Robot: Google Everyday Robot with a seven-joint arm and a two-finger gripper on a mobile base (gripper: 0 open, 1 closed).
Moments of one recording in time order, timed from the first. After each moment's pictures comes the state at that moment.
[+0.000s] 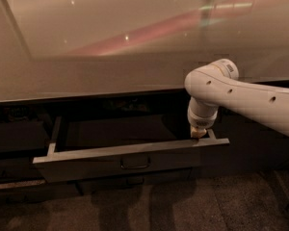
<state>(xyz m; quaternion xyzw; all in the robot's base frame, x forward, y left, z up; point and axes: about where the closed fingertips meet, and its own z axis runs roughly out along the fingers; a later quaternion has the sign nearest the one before) 0.575 -0.196 0.649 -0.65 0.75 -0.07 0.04</state>
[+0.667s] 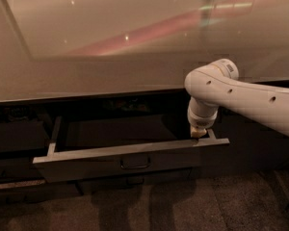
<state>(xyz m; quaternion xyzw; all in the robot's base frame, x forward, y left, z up) 0.575 -0.196 0.648 -0.65 0.75 -0.07 0.04</state>
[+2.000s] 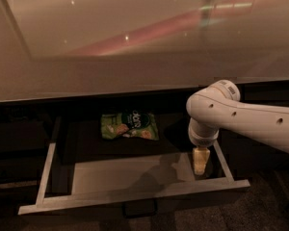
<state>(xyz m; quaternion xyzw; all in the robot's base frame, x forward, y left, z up) 0.532 -0.196 0.615 -0.67 0.74 -0.07 0.04</state>
